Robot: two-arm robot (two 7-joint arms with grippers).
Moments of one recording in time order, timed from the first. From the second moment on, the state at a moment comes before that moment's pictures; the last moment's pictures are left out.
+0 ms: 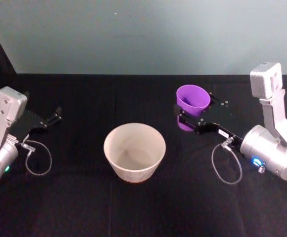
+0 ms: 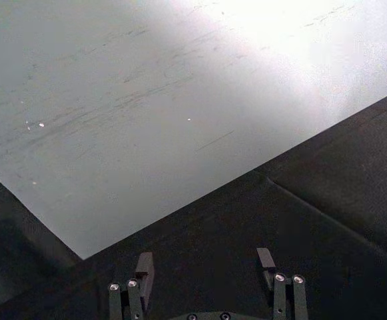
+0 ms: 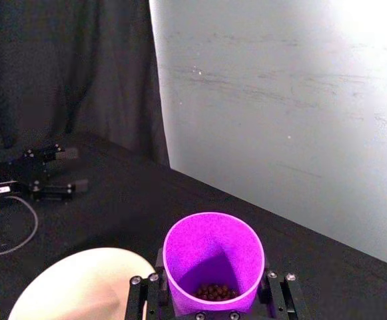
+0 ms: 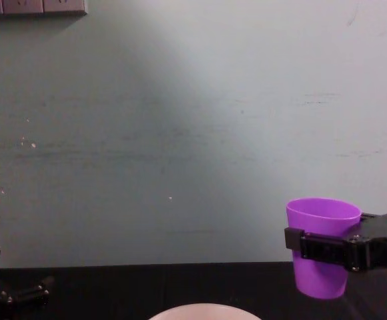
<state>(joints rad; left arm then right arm) -0.20 0.60 0.45 -1.41 -0.25 -0.12 0.03 0.13 0.45 -0.29 -1.69 0.35 0.14 0.39</state>
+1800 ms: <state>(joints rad) -0.20 0.60 0.45 -1.41 -0.25 -0.12 0.03 0.13 0.45 -0.29 -1.69 0.35 0.14 0.39</state>
